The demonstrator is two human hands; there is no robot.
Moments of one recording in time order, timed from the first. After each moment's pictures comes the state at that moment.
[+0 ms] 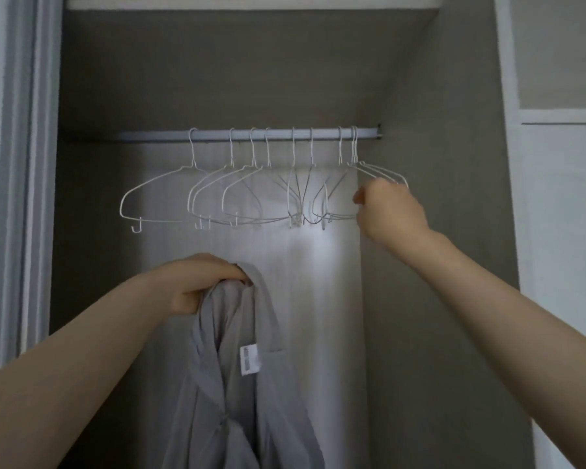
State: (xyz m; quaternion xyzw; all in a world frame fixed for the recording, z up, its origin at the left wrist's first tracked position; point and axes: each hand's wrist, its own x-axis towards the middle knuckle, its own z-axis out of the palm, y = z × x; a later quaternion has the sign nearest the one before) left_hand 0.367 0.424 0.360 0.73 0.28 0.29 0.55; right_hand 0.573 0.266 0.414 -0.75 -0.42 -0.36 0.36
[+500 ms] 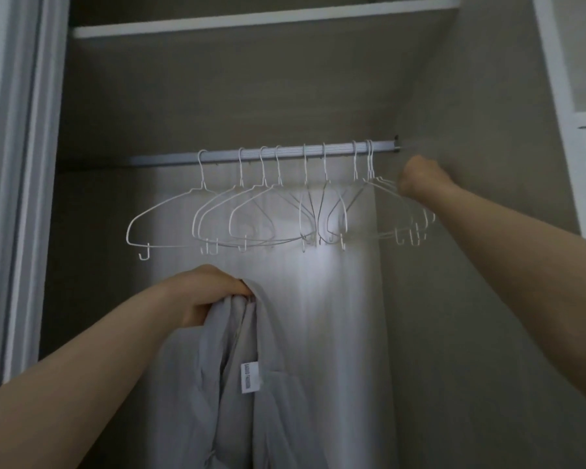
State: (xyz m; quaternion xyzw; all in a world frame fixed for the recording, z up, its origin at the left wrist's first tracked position) left_hand 0.388 0.461 0.380 0.75 0.32 0.33 0.48; right_hand 0.681 0.317 0.512 -0.80 -0.34 -0.31 0.38
